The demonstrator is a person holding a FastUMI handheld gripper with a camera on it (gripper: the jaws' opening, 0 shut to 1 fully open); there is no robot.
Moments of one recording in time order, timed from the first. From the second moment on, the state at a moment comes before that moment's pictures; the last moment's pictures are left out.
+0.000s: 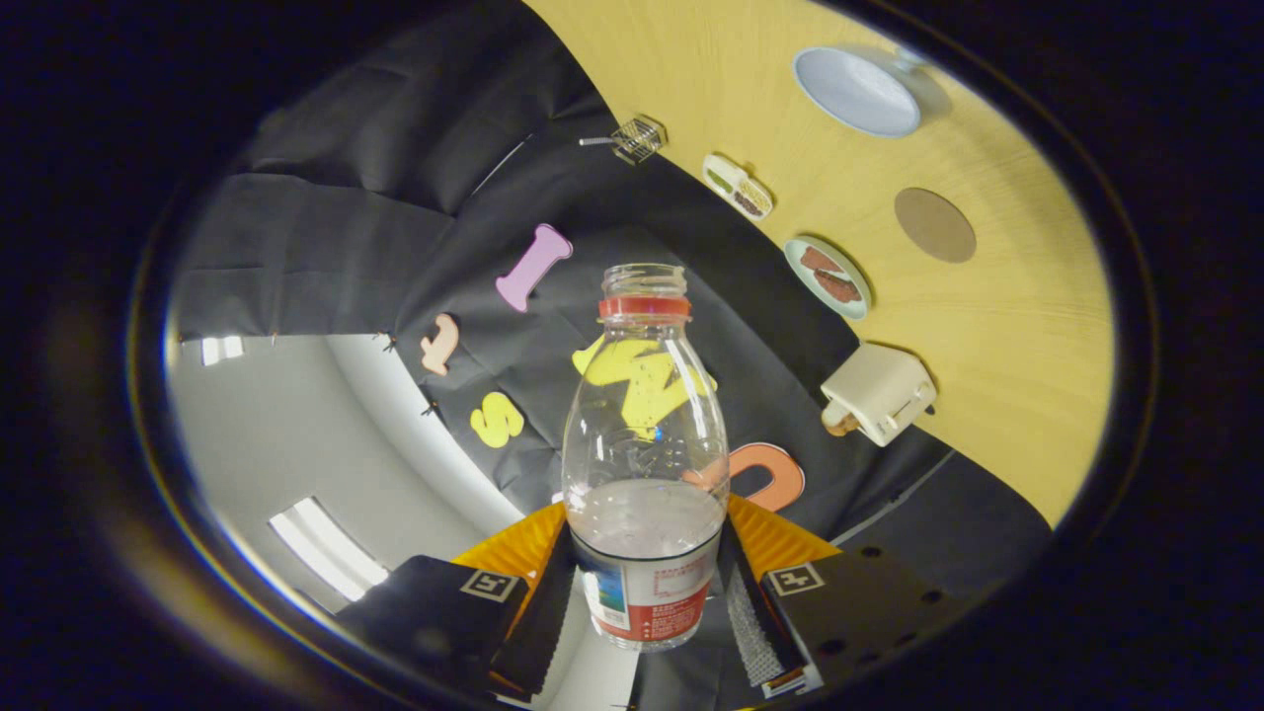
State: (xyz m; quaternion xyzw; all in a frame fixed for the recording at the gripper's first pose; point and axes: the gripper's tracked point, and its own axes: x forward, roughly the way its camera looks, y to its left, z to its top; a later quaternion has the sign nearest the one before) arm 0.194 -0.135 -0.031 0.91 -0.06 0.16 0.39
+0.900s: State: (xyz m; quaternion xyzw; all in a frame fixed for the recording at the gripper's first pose) arm 0.205 -0.100 -0.055 0.71 -0.02 0.13 0.70
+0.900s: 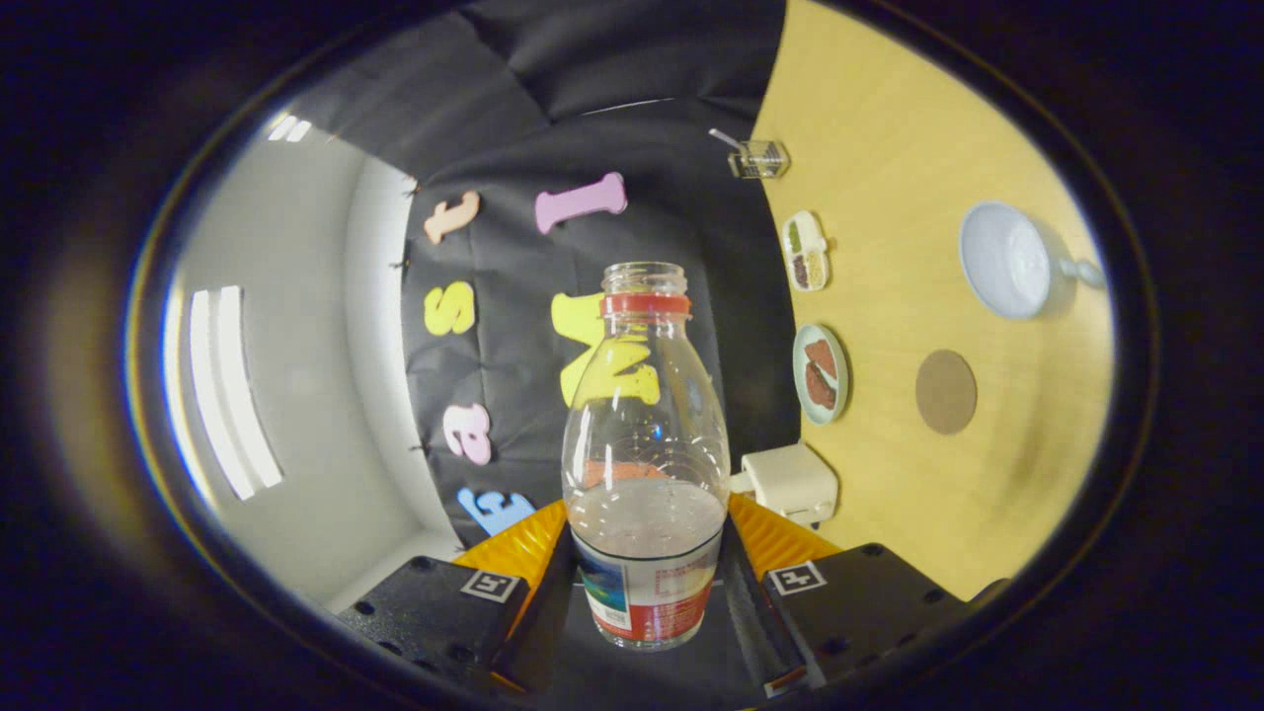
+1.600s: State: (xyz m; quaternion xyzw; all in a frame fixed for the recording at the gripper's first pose) arm 0.231 -0.082 -0.048 0.20 -0.03 0.06 0.98
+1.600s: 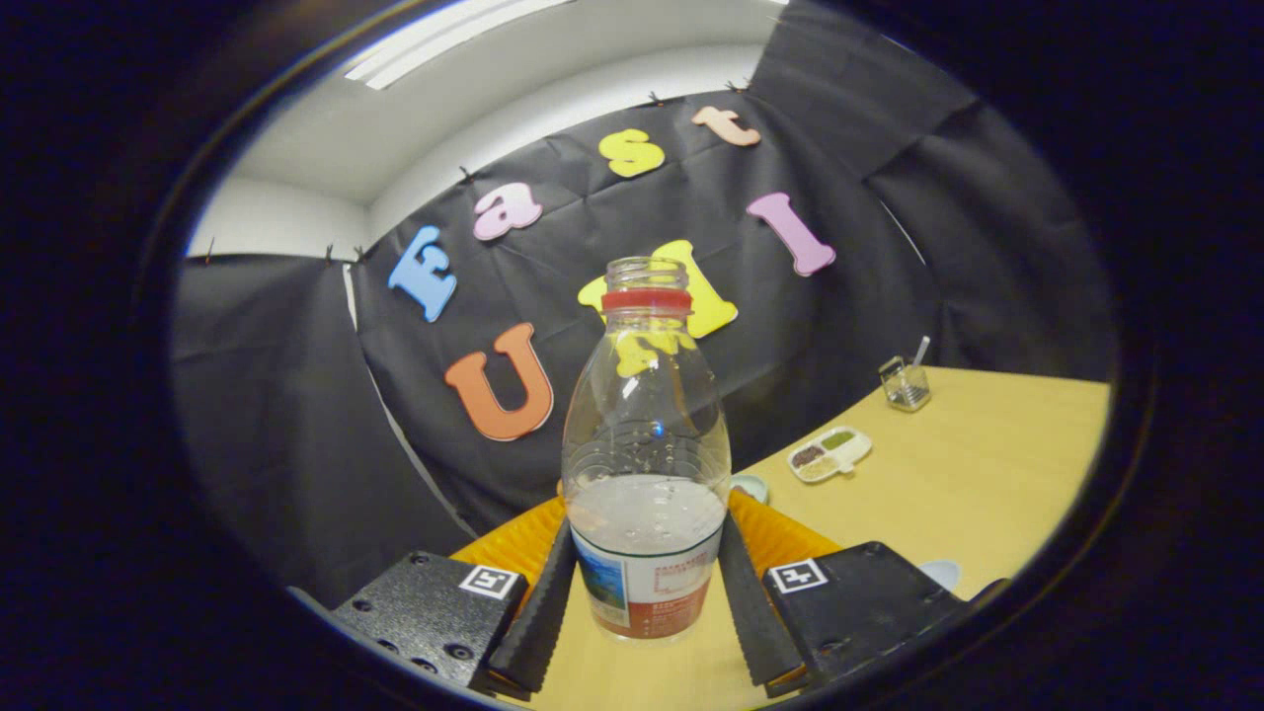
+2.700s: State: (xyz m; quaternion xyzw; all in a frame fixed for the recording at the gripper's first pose) arm 0.364 -0.086 -0.207 0.00 0.03 -0.01 1.00
